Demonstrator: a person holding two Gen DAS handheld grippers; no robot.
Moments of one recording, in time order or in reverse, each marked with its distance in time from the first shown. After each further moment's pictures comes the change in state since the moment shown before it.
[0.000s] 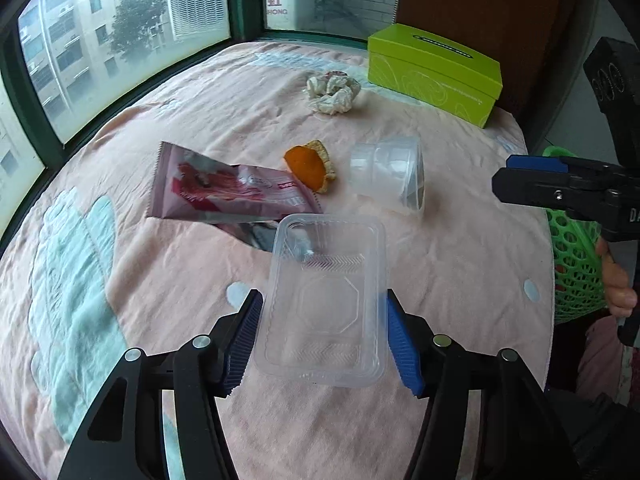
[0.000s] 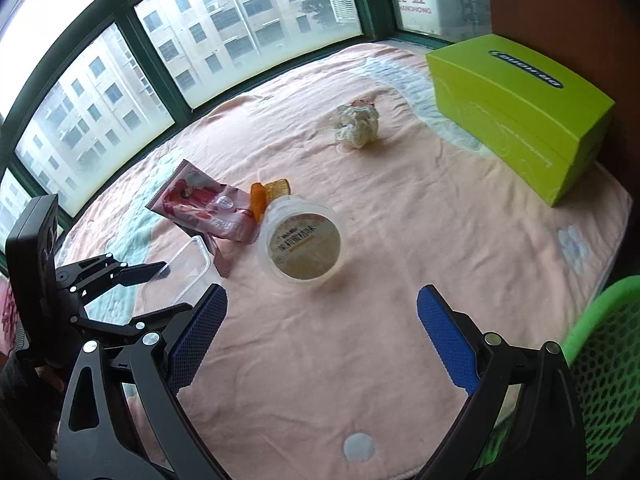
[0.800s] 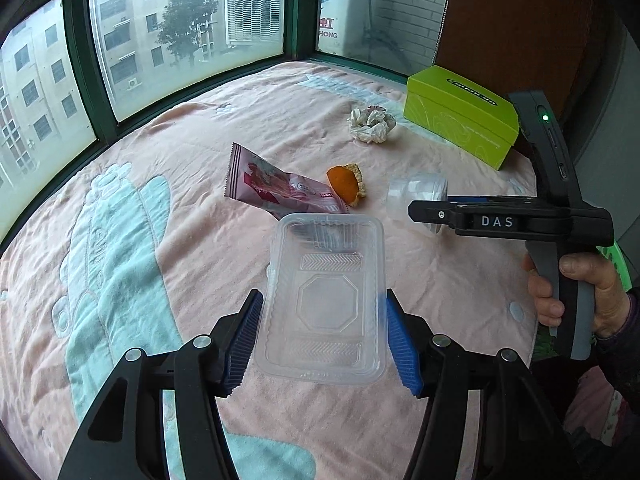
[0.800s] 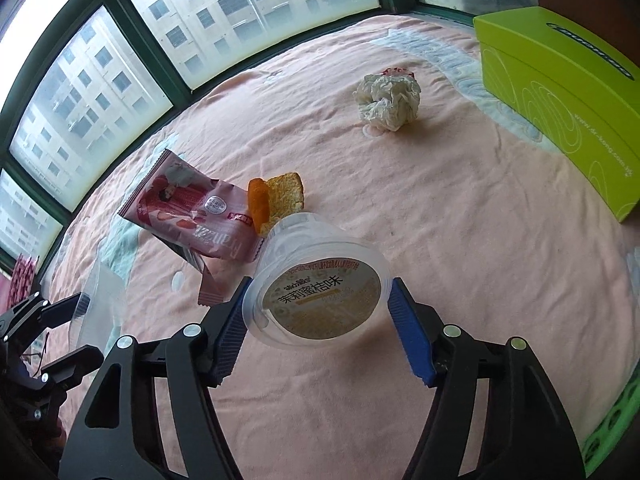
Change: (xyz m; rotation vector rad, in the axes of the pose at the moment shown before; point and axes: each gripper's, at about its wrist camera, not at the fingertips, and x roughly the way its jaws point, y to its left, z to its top) left arm -0.048 0.003 -0.018 -0.139 -0.078 0.073; right arm 0.050 0.004 0.011 -0.010 0.053 0.032
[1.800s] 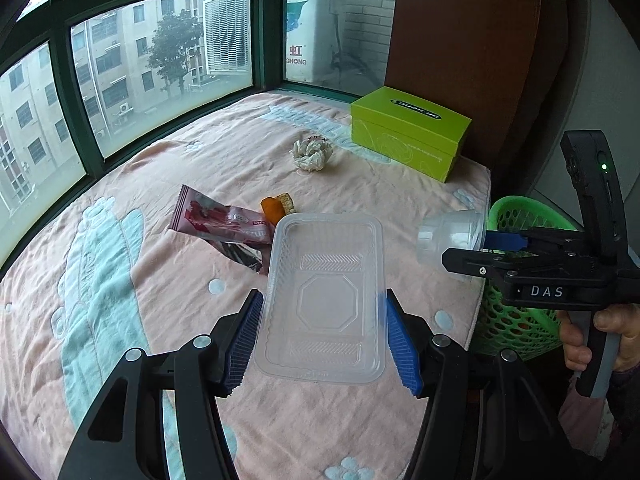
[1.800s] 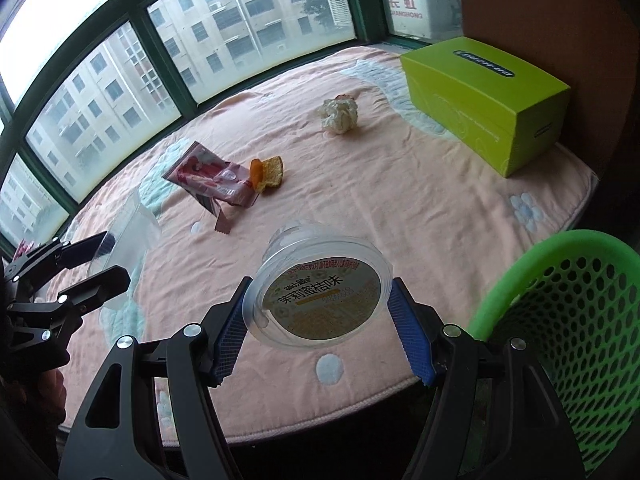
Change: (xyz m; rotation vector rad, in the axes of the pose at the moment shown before) left arm -0.044 -0.070 -0.003 0.038 -0.079 -0.020; right arm -0.101 -0.005 -0.058 -0.041 -0.047 -0.061
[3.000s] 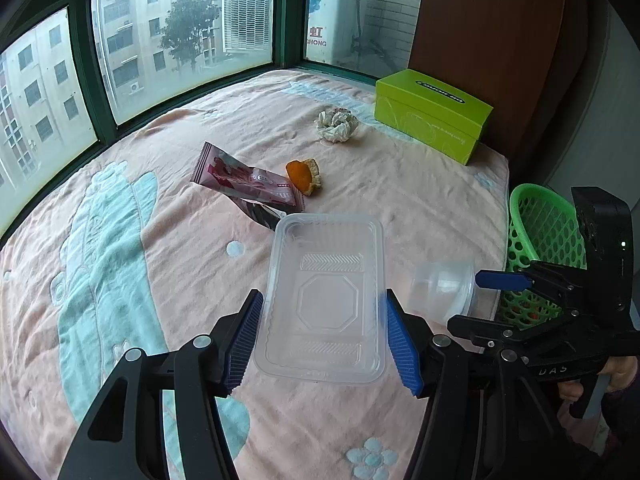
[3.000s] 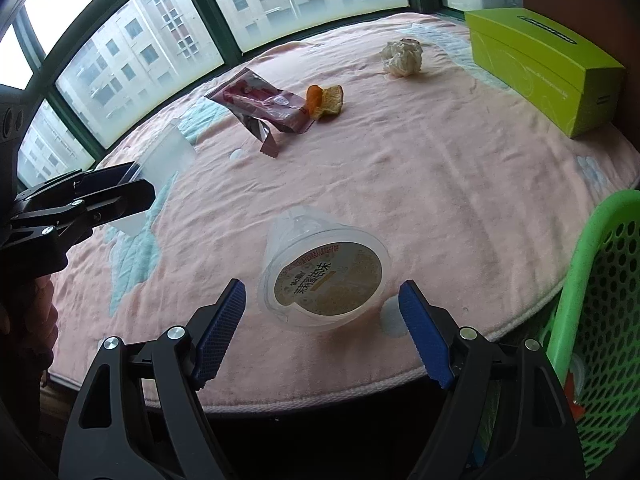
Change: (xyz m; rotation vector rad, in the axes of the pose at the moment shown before) left arm 0.010 0.021 -0.024 -0.049 0.050 0.016; right arm 0.026 0.025 -0.052 -0.102 0.071 0.106
